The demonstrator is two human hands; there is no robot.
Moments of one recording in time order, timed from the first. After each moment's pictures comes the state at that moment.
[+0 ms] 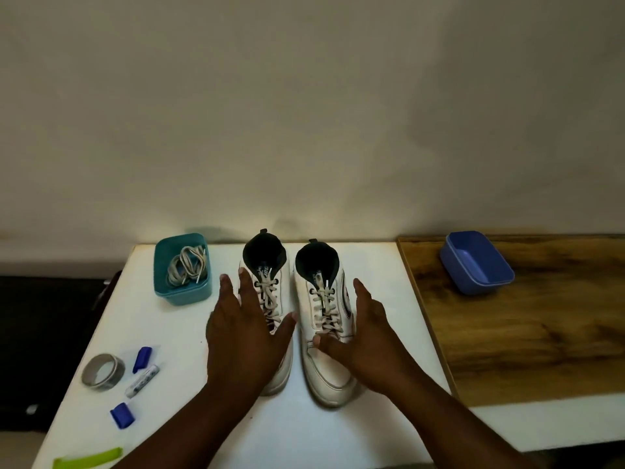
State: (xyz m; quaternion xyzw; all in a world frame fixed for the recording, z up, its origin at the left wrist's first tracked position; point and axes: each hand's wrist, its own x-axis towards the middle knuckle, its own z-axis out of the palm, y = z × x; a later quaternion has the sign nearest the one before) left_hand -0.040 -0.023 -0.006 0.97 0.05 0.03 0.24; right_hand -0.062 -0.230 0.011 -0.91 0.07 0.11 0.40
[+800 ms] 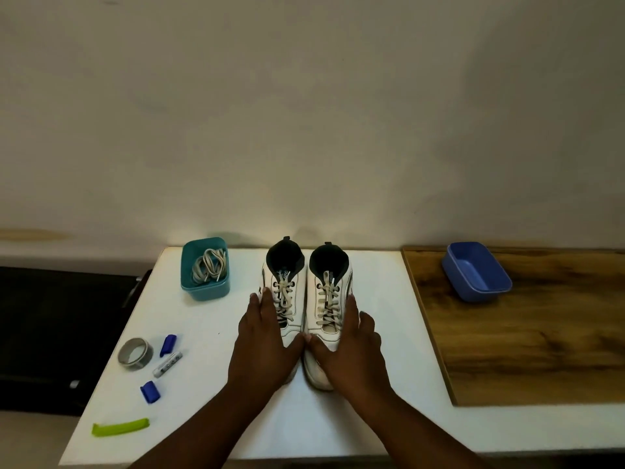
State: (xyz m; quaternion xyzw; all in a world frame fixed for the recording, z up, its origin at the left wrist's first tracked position) left_hand -0.061 -0.025 -0.033 0.96 0.02 0.01 0.28; right_hand -0.083 -0.194 -0.018 -0.95 0.10 0.02 0.28
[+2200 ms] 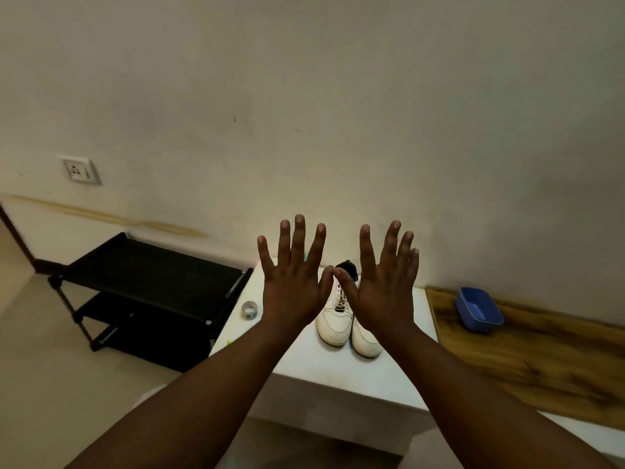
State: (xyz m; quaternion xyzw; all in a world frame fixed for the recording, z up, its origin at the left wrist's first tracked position) left_hand -0.192 0.059 0.181 0.94 0.00 0.34 0.05; right_hand -0.179 -0.113 0.199 -0.95 -0.11 -0.29 0.06
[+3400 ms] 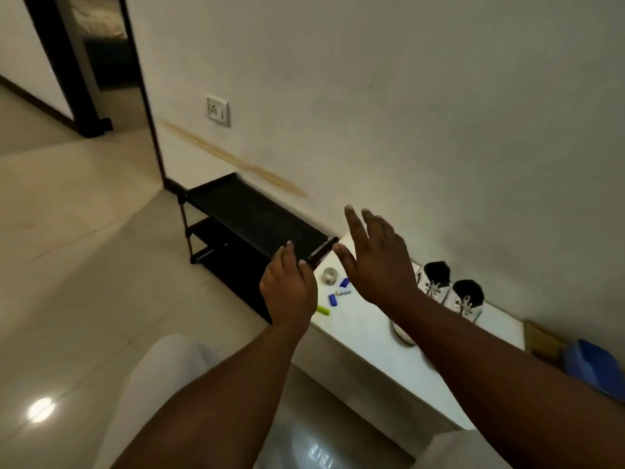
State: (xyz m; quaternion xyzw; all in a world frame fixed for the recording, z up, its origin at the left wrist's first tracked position) left_hand -0.249 0.173 0.075 0.83 0.35 0.28 0.33; right_hand -0.180 0.045 0.189 -0.91 -0.37 -0.16 0.07
